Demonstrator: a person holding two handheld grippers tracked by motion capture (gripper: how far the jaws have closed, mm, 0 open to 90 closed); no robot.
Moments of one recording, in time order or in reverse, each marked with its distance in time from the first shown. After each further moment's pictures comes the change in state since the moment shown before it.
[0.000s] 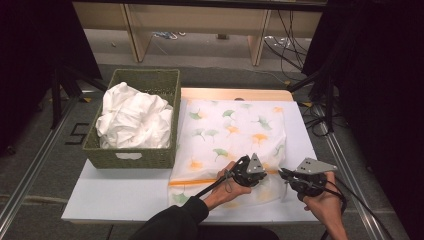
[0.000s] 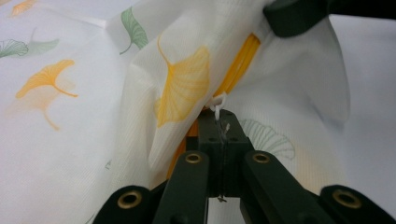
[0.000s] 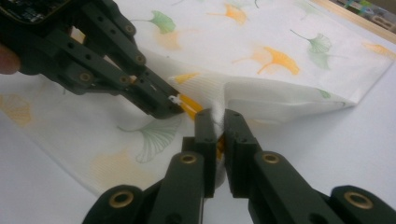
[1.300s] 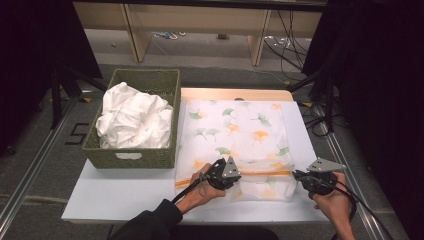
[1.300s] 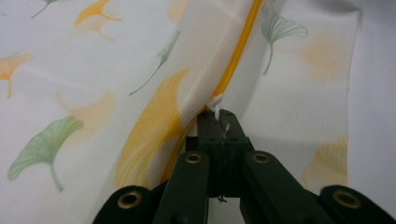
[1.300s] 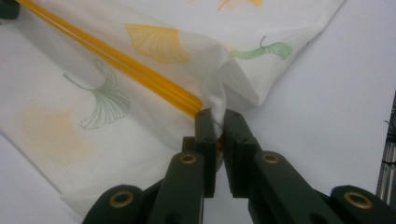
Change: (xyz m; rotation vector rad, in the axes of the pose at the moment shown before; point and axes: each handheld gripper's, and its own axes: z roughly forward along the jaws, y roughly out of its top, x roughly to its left) left arm 0.020 -0.038 -0.058 0.098 0.062 0.041; right arm -0.039 -0.035 0.006 0.083 -0.080 0.059
